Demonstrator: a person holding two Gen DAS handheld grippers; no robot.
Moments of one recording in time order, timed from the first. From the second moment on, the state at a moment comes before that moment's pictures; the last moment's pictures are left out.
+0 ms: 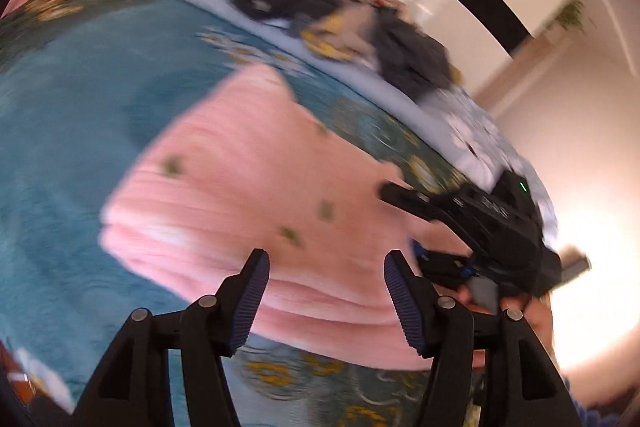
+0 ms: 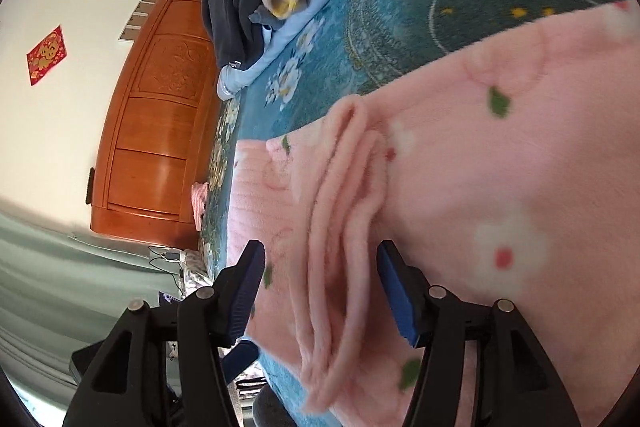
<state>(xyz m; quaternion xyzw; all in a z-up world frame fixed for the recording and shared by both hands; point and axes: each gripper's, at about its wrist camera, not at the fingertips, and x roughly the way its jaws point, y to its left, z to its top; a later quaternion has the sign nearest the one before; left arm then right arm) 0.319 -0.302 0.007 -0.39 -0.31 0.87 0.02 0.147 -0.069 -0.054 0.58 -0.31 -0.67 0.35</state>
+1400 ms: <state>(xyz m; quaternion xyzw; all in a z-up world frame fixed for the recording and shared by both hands) 0.323 -0.332 -0.026 -0.42 -0.34 0.83 -0.09 0.162 0.036 -0.030 0.53 -0.27 -0.75 0.29</state>
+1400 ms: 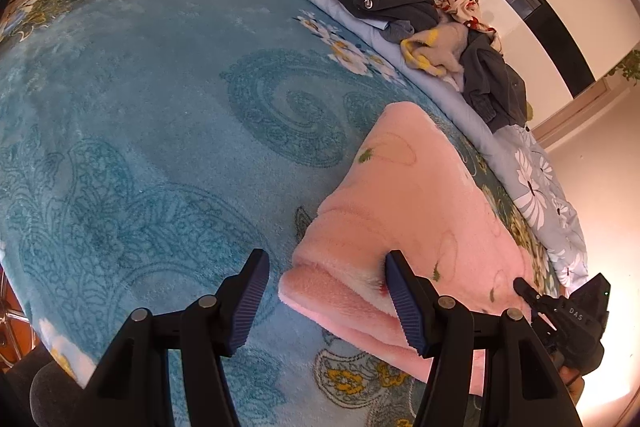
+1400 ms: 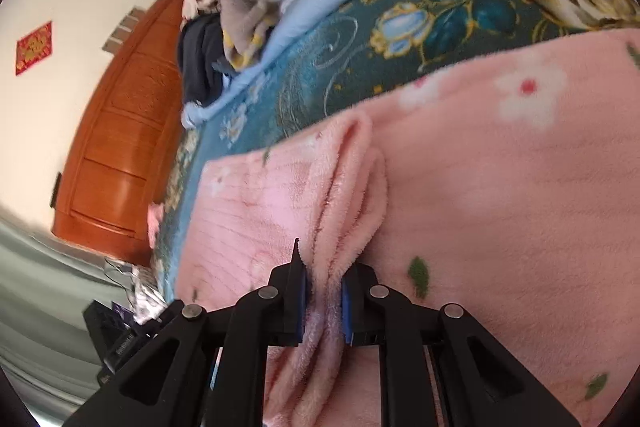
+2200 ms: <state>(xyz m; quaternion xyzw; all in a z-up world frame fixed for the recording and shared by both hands) 0.292 -0.279 -0.016 -0.43 -0.23 0.87 0.00 0.162 -0.028 0.012 0.52 -0.03 -0.78 0.34</state>
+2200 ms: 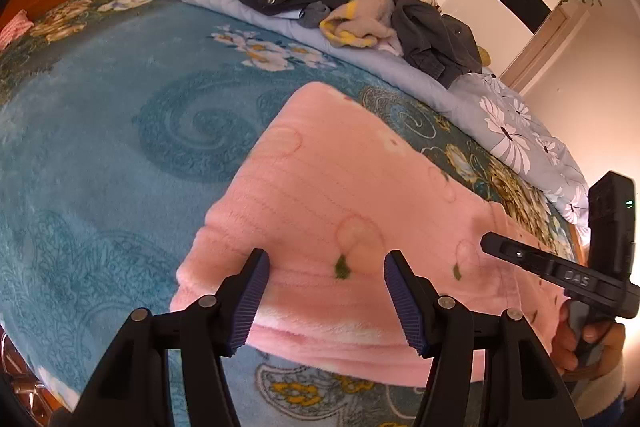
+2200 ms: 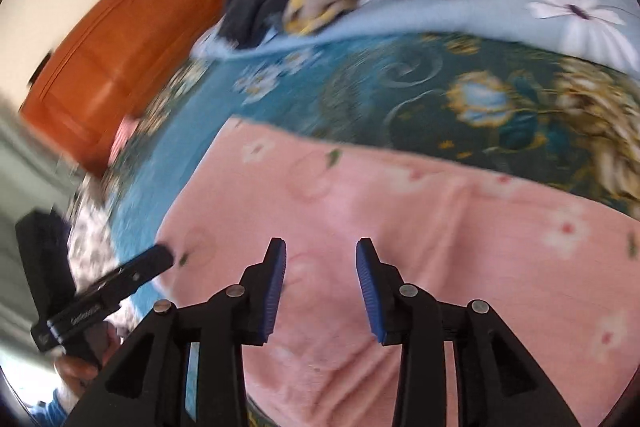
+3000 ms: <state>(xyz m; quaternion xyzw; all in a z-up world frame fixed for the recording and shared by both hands) 0.302 -0.242 -0.036 -0.46 -0.17 0.87 0.02 0.236 -0.009 -0.018 0.50 0.00 -0.80 0.33</state>
